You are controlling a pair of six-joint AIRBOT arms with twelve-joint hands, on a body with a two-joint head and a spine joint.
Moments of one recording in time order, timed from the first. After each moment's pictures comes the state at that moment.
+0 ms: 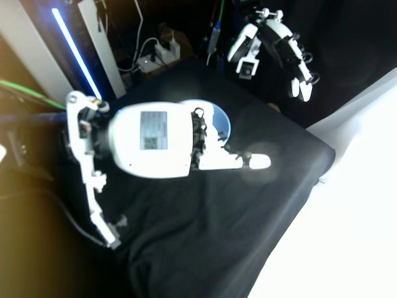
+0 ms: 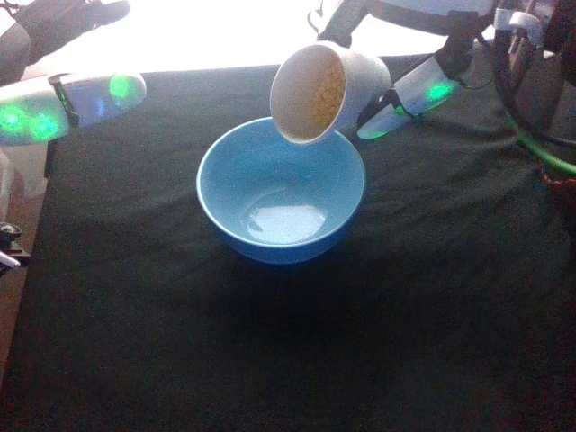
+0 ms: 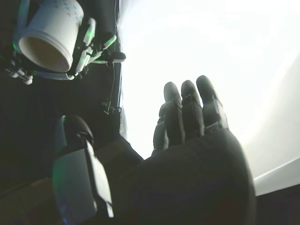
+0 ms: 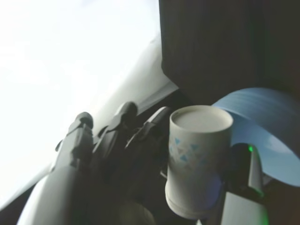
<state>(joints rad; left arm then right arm) 0.95 -1.03 1.35 -0.20 -1.14 0.36 -0.37 -1.26 1.49 -0.75 0.50 -0.21</state>
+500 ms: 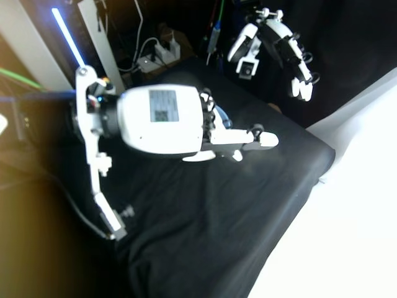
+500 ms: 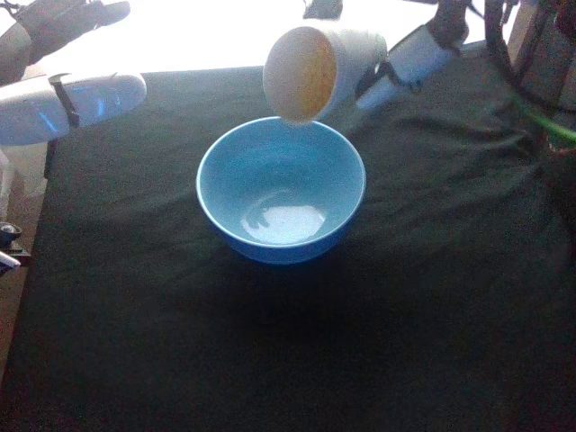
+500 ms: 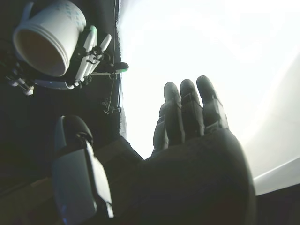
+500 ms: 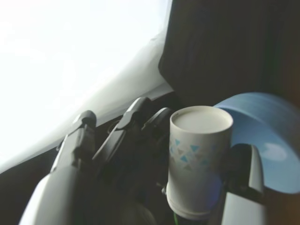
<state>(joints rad) 0.95 -1.03 1.35 -0.20 -1.14 0.36 -0.26 -1.25 1.45 -0.93 0.43 -0.21</state>
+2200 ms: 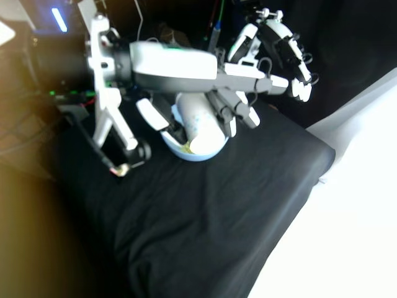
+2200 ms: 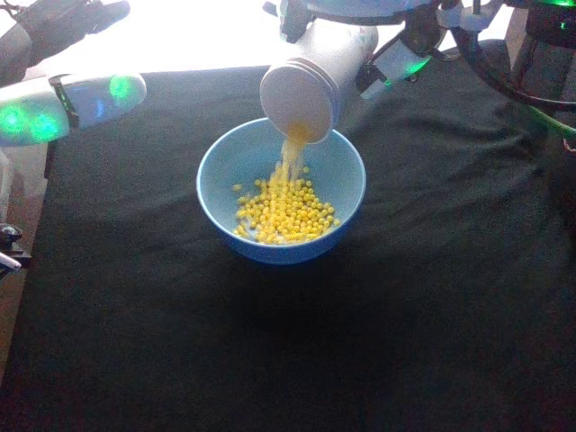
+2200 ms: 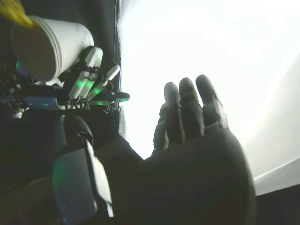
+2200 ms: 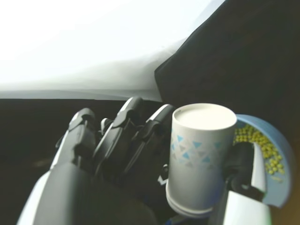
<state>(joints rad) 0.95 -1.03 1.35 -0.20 -1.14 0.35 -0.16 -1.24 1.30 -1.43 0.29 -0.21</state>
